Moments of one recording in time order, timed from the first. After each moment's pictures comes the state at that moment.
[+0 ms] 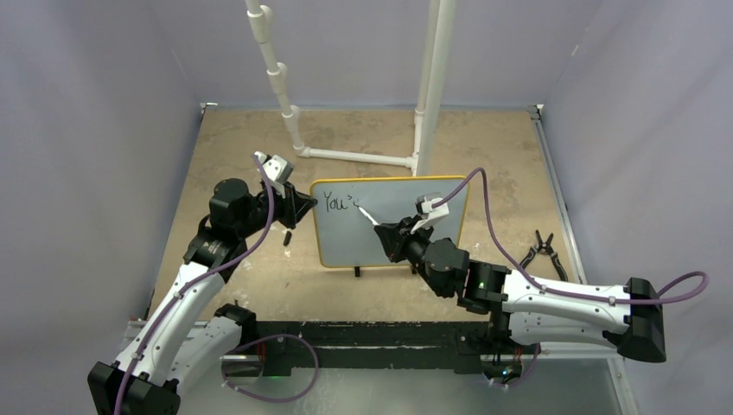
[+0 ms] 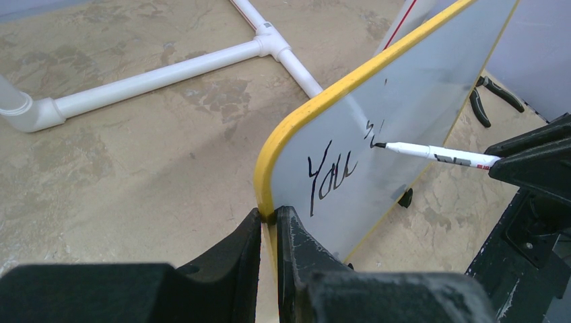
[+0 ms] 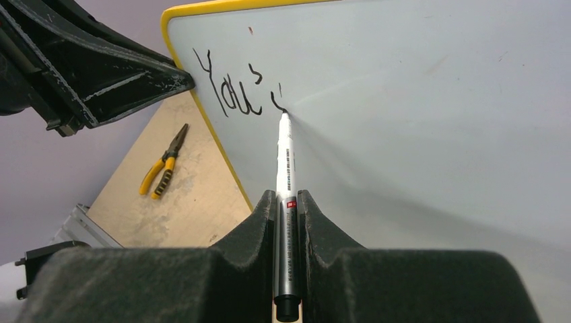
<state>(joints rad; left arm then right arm) -0.33 0.81 0.72 -0.17 0.43 -0.12 1.25 0.94 0.65 0.15 0.70 0.53</state>
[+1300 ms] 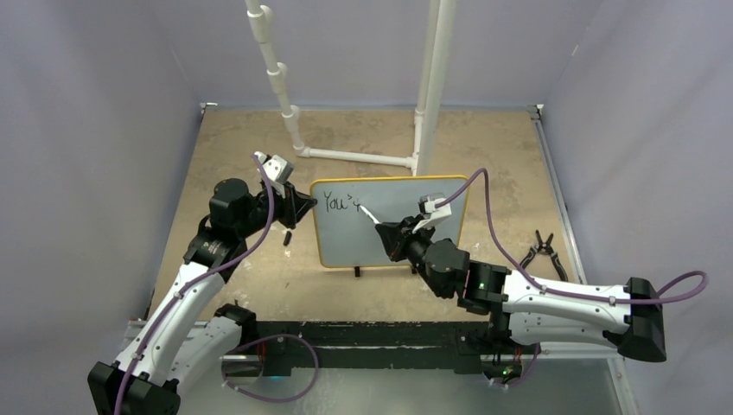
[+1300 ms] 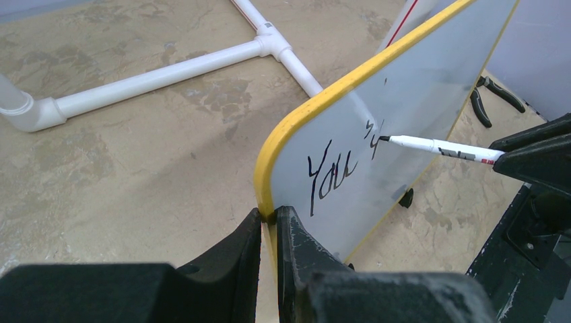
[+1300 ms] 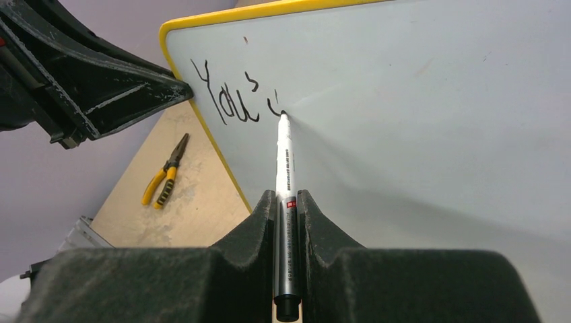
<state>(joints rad) -0.33 0.81 0.72 -0.17 0.43 -0.12 1.26 0.94 0.65 0.16 0.73 0.55</state>
